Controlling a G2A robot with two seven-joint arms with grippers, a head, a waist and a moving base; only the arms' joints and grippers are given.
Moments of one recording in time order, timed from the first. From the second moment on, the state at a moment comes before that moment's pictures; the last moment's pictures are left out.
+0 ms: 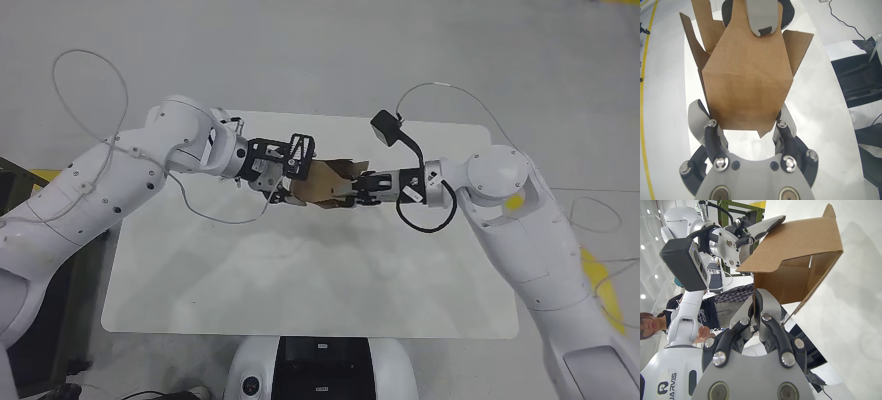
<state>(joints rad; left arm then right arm) 0.23 -0.75 -0.28 -1.51 0.83 -1.01 -0.27 -0.82 -1.16 1.02 -1.61 0.21 0.23 1.16</state>
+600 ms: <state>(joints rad) 0.26 -0.75 -0.32 -1.44 0.81 -1.01 -0.24 -0.84 -1.14 1.09 -1.64 0.27 0.21 1.11</state>
